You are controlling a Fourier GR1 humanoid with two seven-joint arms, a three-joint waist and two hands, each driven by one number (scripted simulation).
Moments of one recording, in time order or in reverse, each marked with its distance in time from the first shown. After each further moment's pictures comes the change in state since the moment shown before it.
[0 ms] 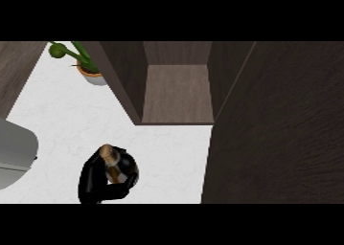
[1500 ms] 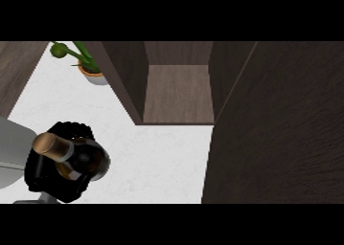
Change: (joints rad) left arm -0.005 0.190 0.045 -0.506 0.058 -0.118 0.286; right arm 0.028 0.008 -0.037 0.014 -0.012 0.038 -0.041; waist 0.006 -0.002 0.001
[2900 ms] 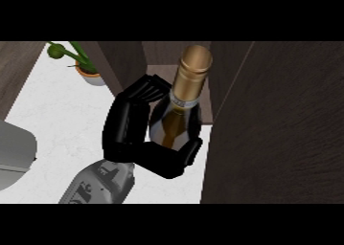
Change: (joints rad) left arm -0.441 -0.211 -0.334 -0.121 -0.175 0.526 0.464; right arm 0.030 0.012 -0.023 0.002 -0.019 0.034 -0.017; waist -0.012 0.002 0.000
